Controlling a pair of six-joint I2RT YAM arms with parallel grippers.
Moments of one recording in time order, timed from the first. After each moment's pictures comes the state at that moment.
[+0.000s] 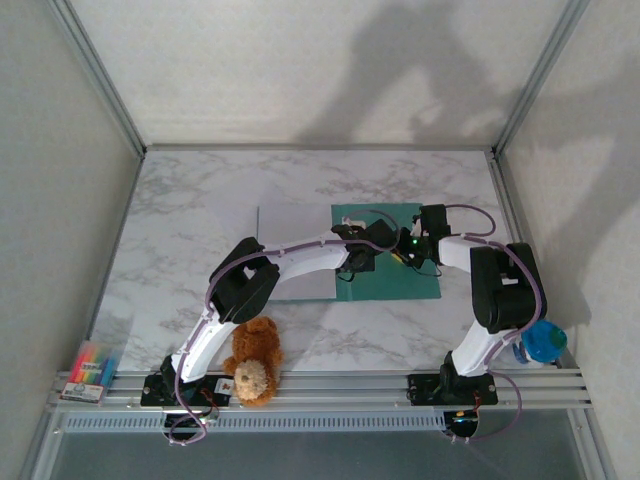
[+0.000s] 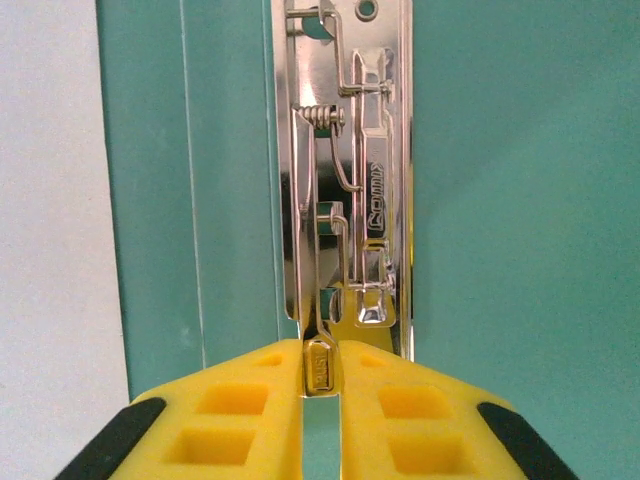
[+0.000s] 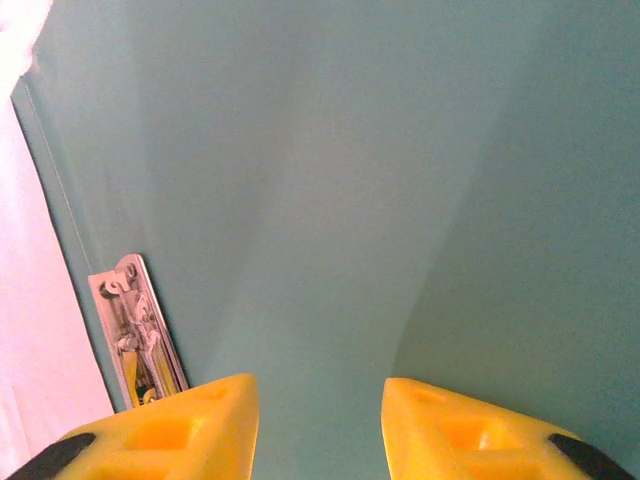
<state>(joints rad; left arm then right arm) -0.94 2.27 1.80 -0.75 -0.32 -0.93 0.16 1.72 0.82 -0.09 -0.44 0.69</state>
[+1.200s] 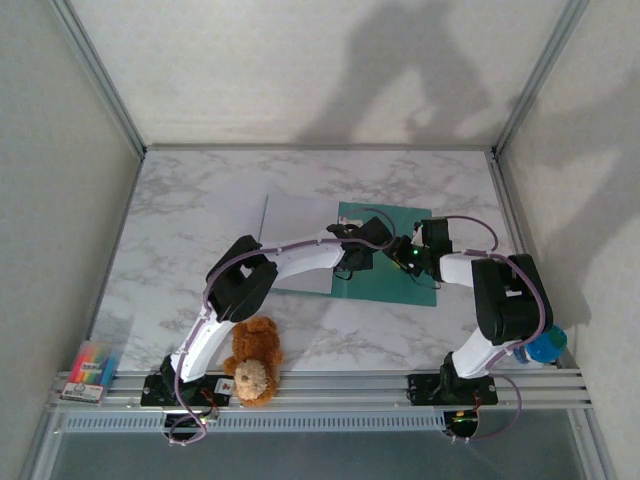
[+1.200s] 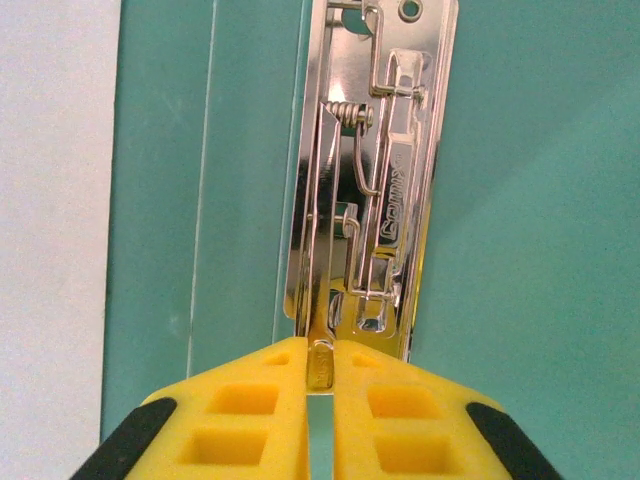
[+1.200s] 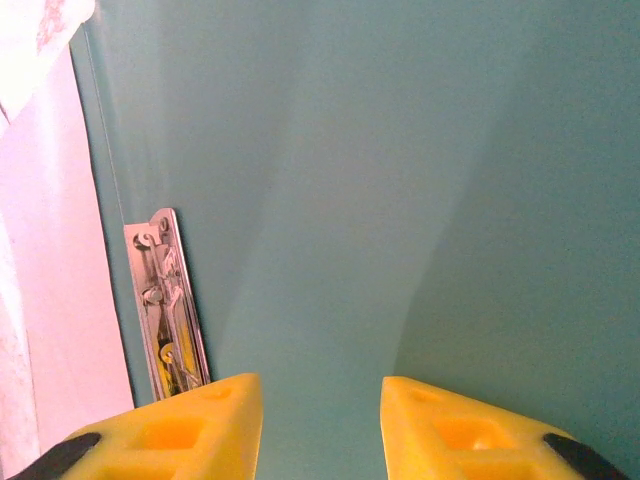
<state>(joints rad) -0.92 2.26 1.75 -0.68 -0.27 -0.93 0.17 1.64 0.64 0.12 -0.44 0.75</state>
